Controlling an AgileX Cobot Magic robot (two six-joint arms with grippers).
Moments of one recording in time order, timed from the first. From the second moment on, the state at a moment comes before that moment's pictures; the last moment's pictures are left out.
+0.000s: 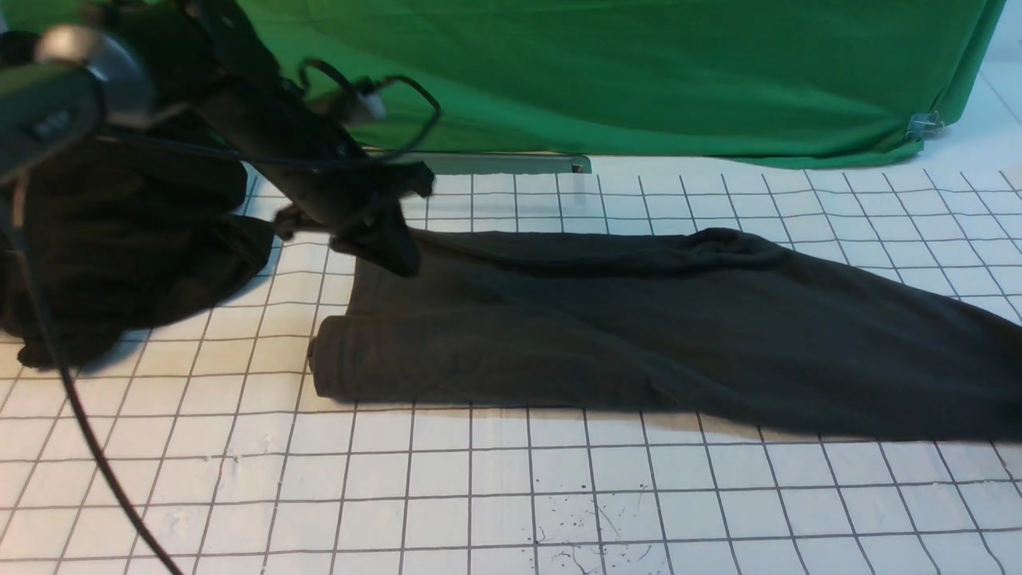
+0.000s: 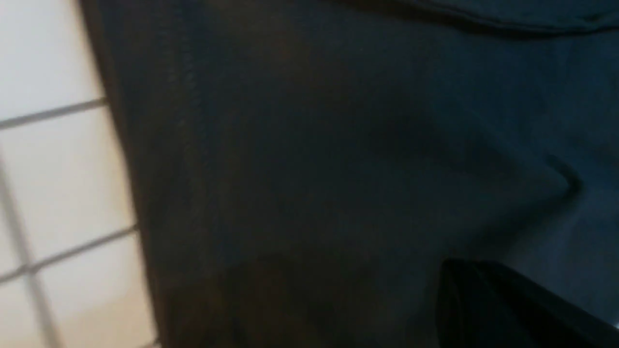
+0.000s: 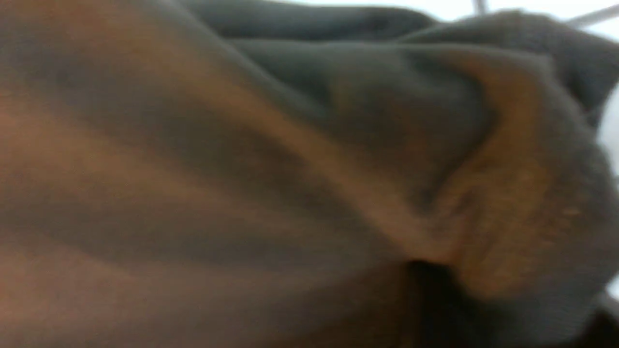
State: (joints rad) right arm -0.40 2.02 -1.36 0.13 0.87 -0.18; left arm -0.16 2.17 -1.82 -0.50 1.07 0.14
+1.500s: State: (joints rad) right arm -0.39 2.02 -1.37 0.14 0.87 -0.17; left arm -0.23 2.29 -2.07 -0.73 1.19 0.19
